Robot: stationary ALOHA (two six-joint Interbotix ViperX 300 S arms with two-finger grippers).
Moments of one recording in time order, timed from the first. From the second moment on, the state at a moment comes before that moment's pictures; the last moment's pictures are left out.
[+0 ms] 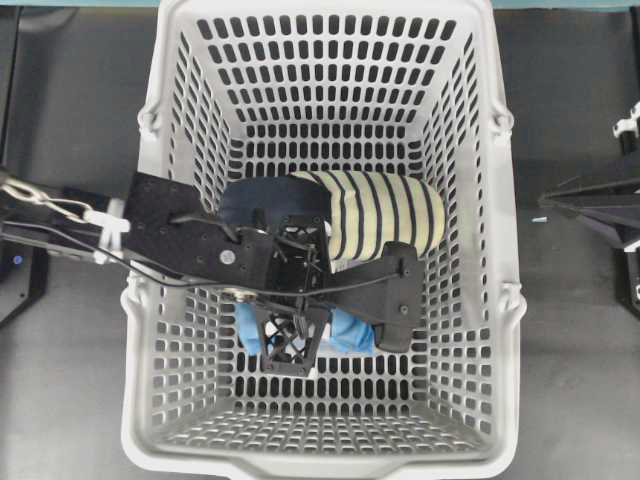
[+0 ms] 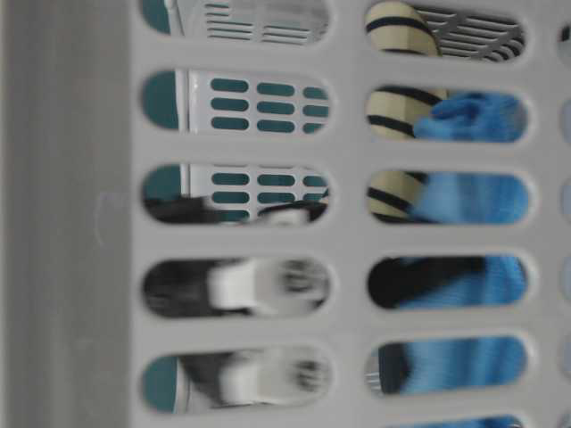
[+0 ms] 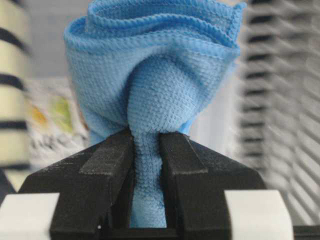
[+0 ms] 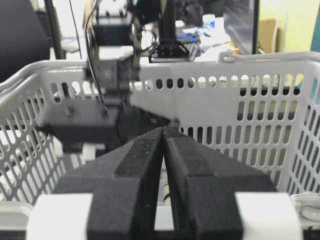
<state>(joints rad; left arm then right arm) -0.15 0.19 0.06 0.04 0.87 -0.06 0.01 -0.98 1.19 0.01 -0.24 0.02</state>
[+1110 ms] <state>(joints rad) -0.13 0.15 -0.44 0.04 1.38 -0.06 0.01 -1.00 1.19 0.01 -0.24 0.02</state>
